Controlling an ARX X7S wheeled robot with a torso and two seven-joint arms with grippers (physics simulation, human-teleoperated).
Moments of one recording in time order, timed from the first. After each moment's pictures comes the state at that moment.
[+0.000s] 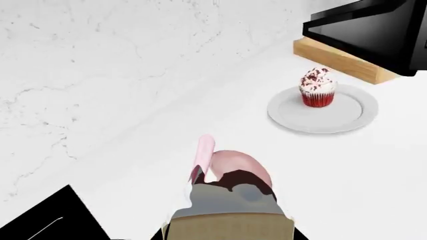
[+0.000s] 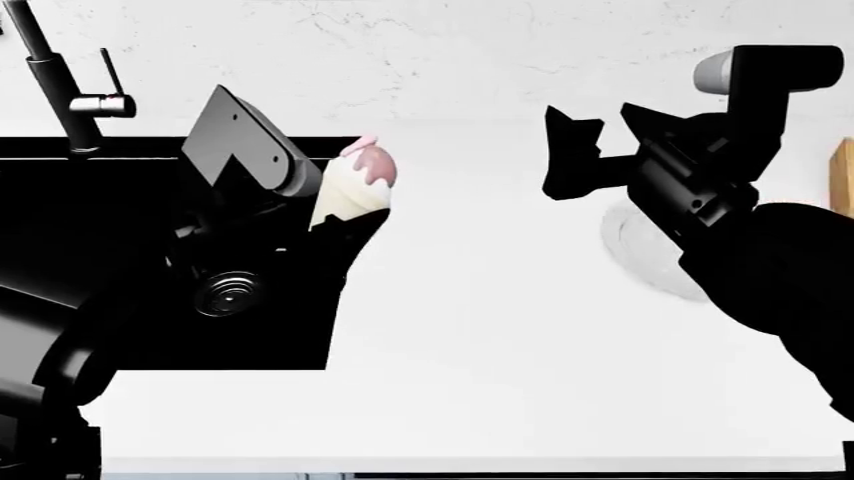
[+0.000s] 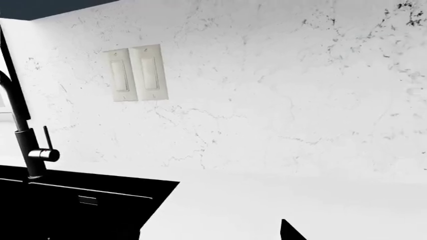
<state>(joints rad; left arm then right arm) -0.96 -0.43 0.23 0.28 -0.38 -1.12 0.65 0.96 0.64 -0.31 -0.20 1.18 0.75 0.33</state>
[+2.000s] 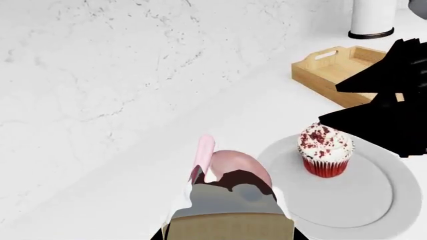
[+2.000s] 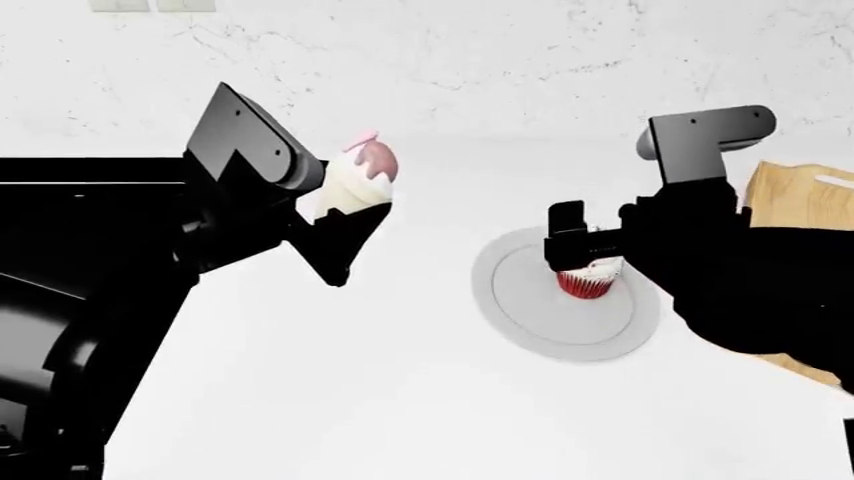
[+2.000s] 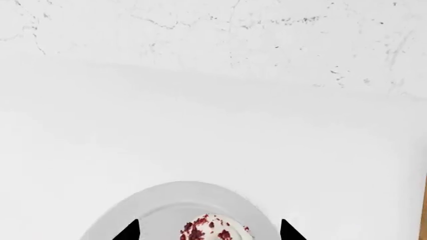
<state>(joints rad) -0.97 -0.43 0.25 0.22 -0.41 -1.07 0.63 1.04 0.64 -0.39 -0.14 1.38 1.15 0.73</state>
